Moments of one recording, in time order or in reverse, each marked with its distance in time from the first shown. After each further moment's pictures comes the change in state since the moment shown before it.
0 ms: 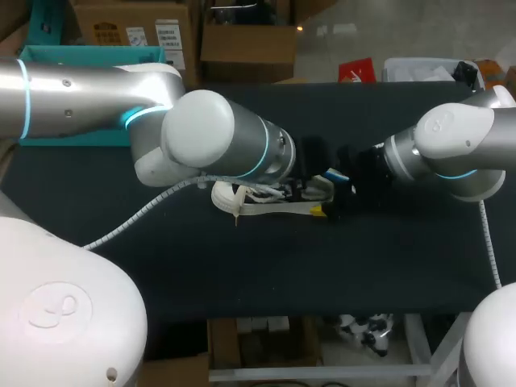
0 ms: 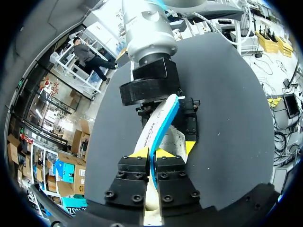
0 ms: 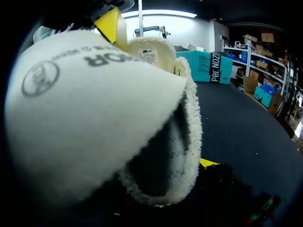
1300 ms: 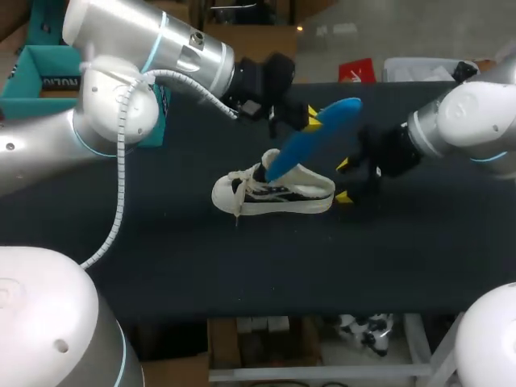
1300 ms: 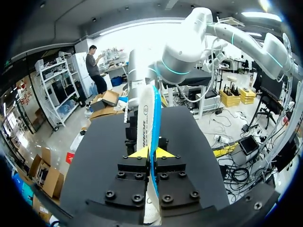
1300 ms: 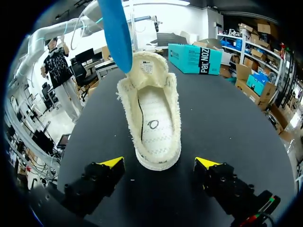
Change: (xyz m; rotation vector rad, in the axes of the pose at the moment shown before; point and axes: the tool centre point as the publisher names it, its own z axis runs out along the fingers) left arm -0.053 -0.067 -0.108 0.501 0.411 -0.151; right arm -0.001 0.005 -0.076 0.156 -0.050 0.045
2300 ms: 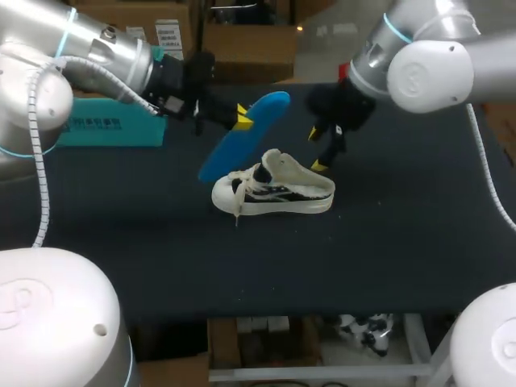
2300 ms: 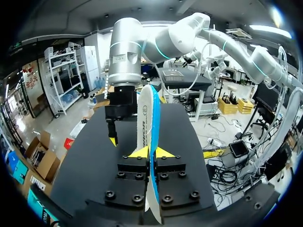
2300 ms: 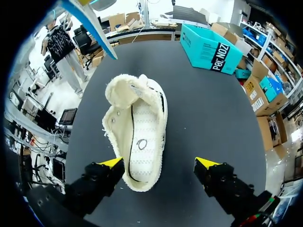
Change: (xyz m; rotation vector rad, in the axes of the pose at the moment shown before) left arm 0.012 0.059 -0.112 0.006 0.010 -0.116; right arm -0.028 0.083 0.000 0.327 0.035 -0.141
